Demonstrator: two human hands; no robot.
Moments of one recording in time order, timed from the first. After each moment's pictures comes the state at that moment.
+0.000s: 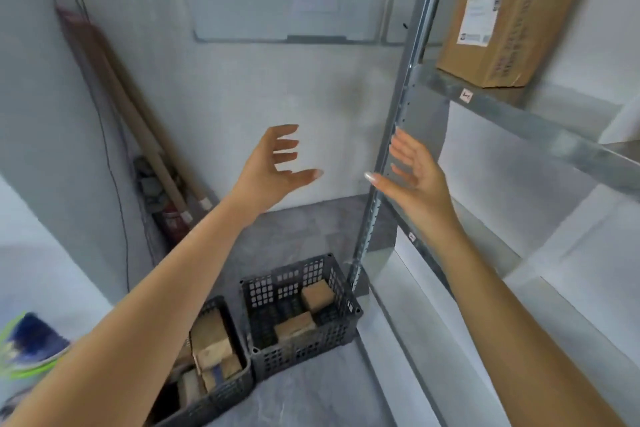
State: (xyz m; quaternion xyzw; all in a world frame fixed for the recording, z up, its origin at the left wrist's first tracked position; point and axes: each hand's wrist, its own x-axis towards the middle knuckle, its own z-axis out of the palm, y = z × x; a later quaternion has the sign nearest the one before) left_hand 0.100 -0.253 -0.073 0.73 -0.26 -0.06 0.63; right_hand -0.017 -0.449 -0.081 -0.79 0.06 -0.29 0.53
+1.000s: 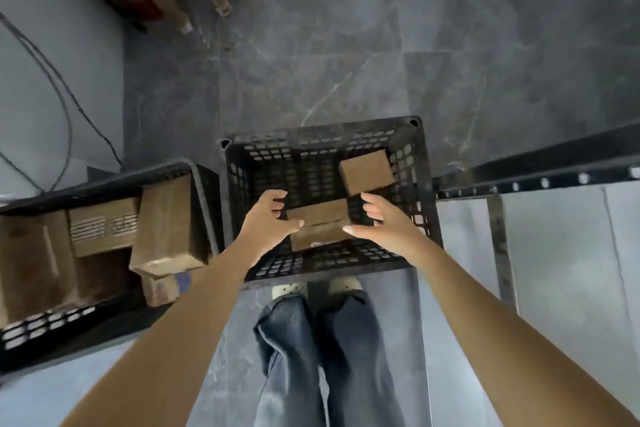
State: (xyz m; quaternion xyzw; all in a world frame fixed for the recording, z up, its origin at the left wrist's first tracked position) left_hand 0.343 -0.337 -0.761 0.79 0.17 -0.40 0.44; right_hand 0.288 -0.562 -0.753 -0.73 0.25 0.36 0.52
